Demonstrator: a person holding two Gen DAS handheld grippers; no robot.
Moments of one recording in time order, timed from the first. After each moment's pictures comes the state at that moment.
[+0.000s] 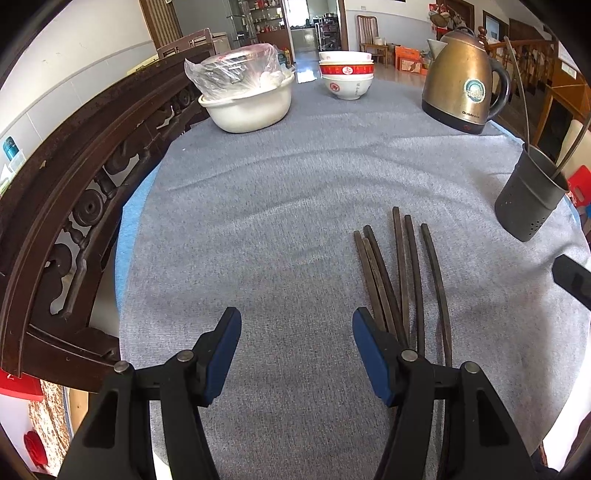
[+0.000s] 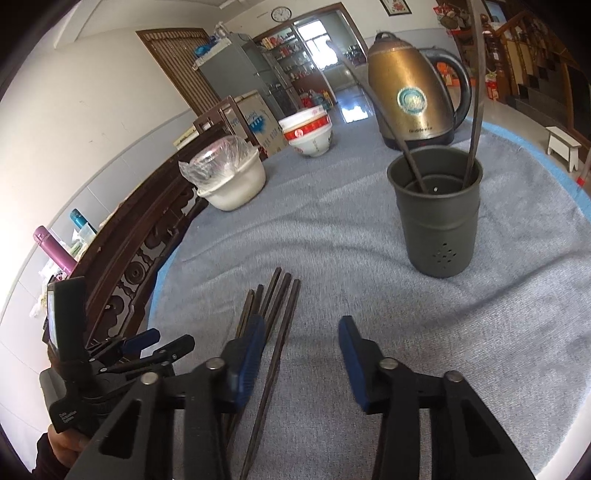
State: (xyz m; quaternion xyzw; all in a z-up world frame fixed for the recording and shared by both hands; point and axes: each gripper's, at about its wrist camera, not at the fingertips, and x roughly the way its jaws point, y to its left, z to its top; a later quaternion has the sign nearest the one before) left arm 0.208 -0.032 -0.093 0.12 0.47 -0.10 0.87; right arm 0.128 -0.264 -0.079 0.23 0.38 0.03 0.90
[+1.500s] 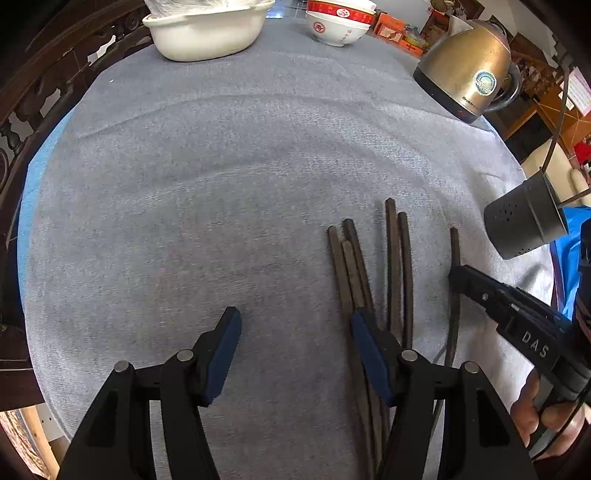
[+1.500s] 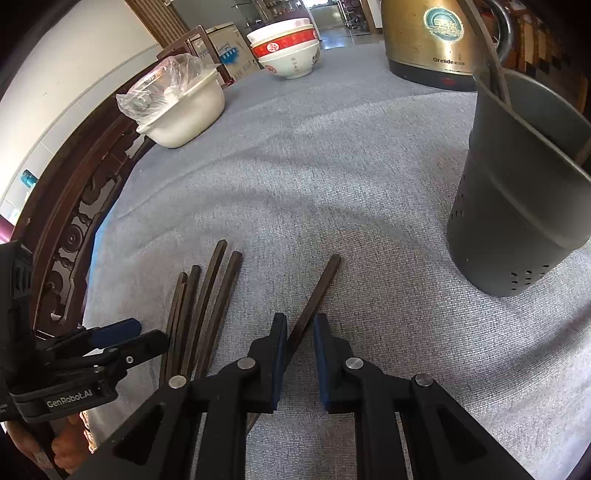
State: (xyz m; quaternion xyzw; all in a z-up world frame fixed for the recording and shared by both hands) left arm 0.285 -0.034 -0.142 0.02 0.59 -0.19 0.78; right arm 0.226 -0.259 -0.148 0.19 0.51 0.01 0.84
